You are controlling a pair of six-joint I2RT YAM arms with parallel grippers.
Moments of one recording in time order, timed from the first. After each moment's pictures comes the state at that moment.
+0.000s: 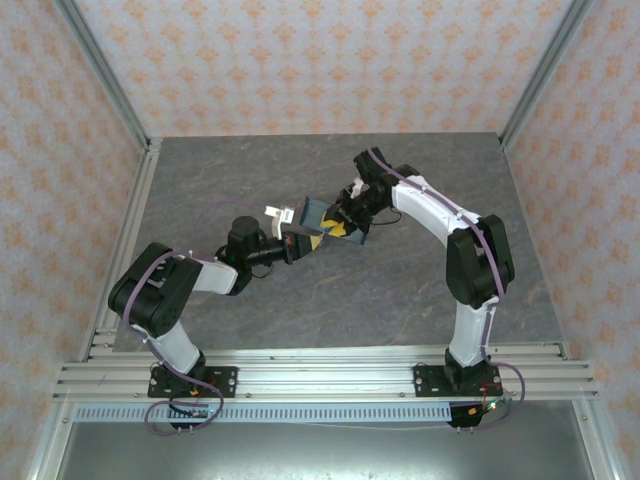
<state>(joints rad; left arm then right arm) -0.38 1.69 0.55 0.89 0.72 -0.66 0.46 1.91 1.56 -0.83 -0.75 0.92</state>
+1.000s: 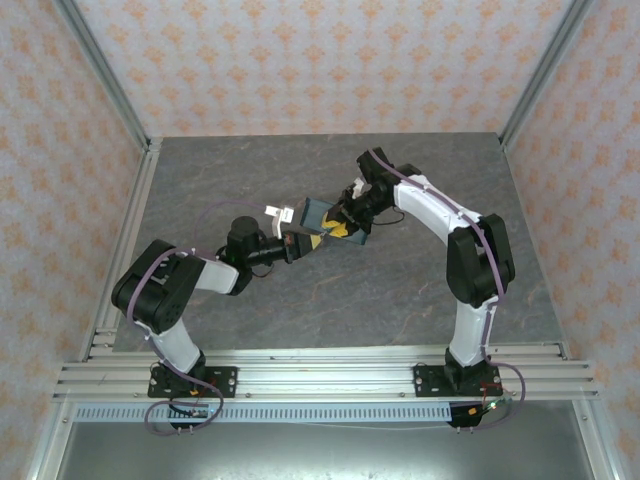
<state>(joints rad) -0.38 1.72 0.55 0.95 0.74 -0.70 0.44 1.91 1.55 -0.85 -0.80 0.87</state>
